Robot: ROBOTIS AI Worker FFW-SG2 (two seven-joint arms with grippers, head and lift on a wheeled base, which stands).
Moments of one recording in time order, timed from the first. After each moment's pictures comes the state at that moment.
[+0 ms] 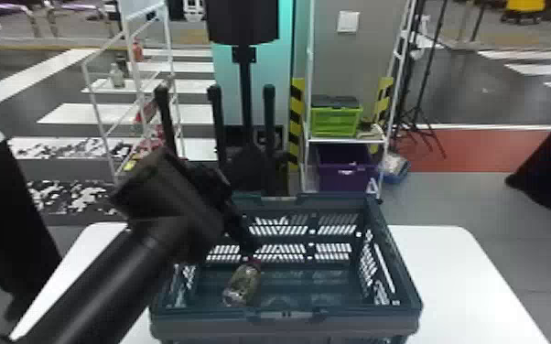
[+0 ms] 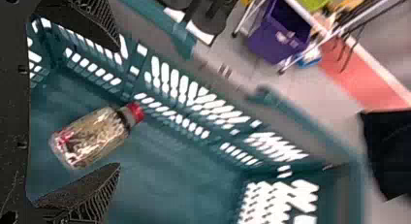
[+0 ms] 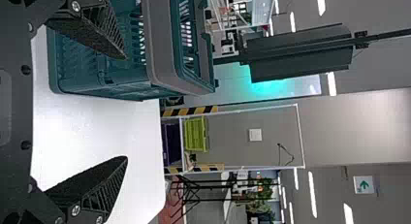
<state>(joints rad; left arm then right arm) -0.67 0.17 -0.55 -1.41 -0.47 0.97 -0.86 0.99 -0.17 -0.08 -2.05 -0.28 -0.41 0.12</state>
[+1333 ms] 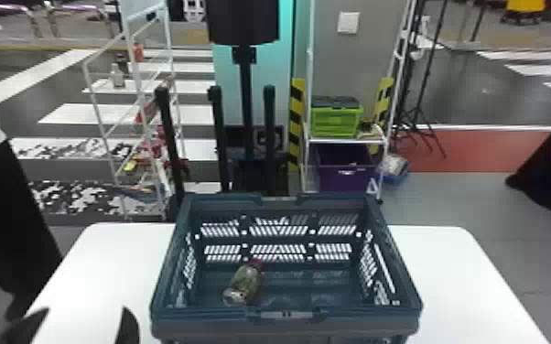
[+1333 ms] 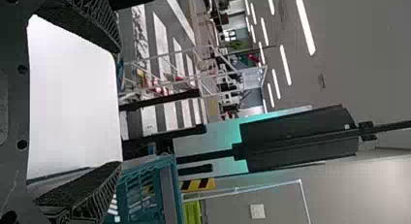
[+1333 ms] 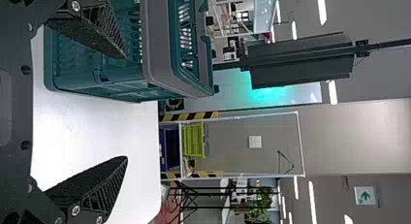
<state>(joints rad) 0.75 0.04 0.04 -2.35 -0.11 0.12 0.14 0.97 -0.24 -0.09 -2.05 -0.32 -0.38 0.12</state>
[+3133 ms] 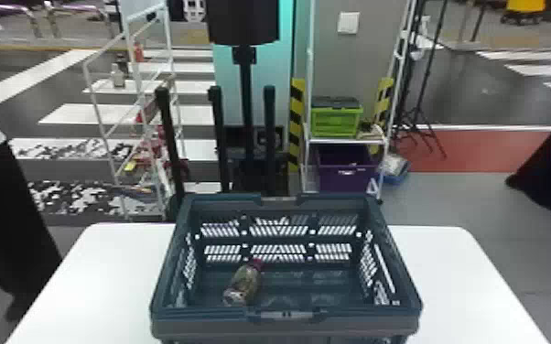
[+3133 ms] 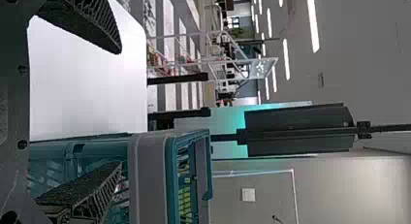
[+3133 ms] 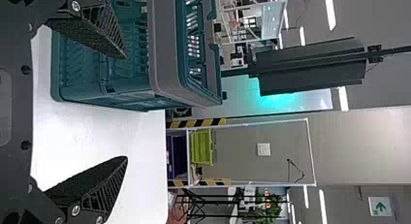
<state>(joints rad) 0.82 0.02 0.02 -2.00 -0.05 -0.34 0.12 0.94 -0.24 -0.07 -2.07 -0.30 -0.32 0.12</state>
